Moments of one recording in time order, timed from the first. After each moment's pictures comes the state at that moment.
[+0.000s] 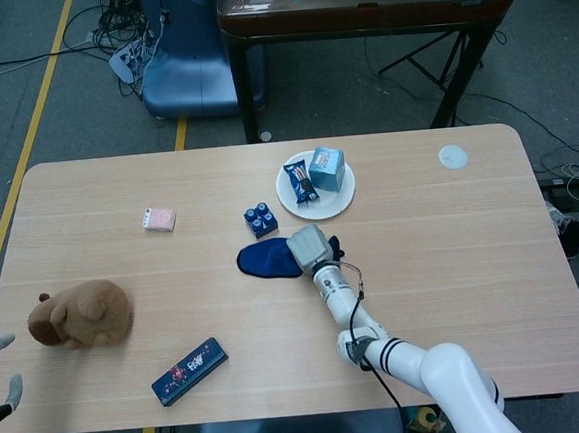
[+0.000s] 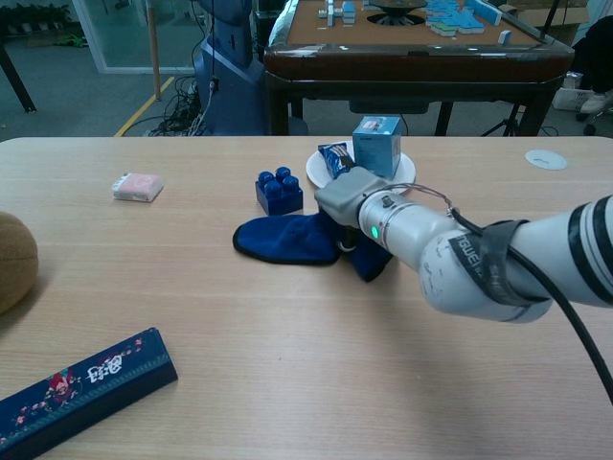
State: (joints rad) left arm 0.06 -1.09 -0.03 -1.66 1.48 1.60 0.04; right arm 1.14 -2.15 0.27 -0.60 -0.79 0.64 -0.86
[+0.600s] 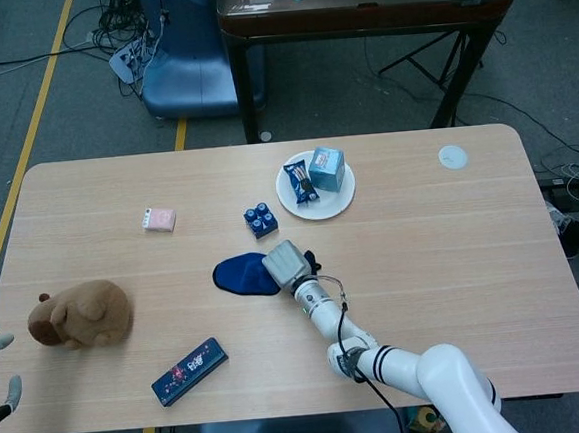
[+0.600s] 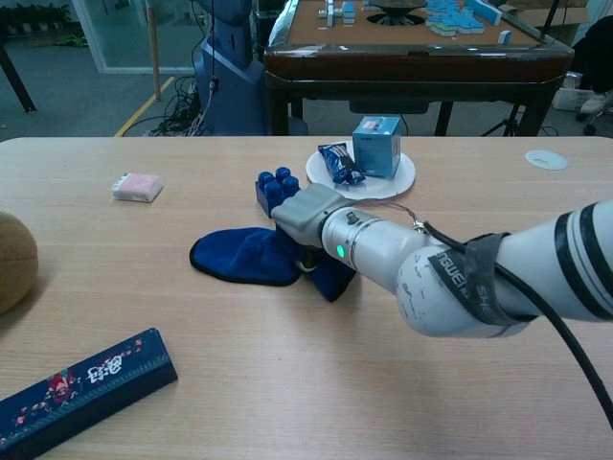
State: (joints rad) left arm 0.06 -1.09 -0.03 -1.66 1.48 1.60 0.05; right arm 1.14 -2.16 0.25 -0.73 -0.86 0.60 -0.80
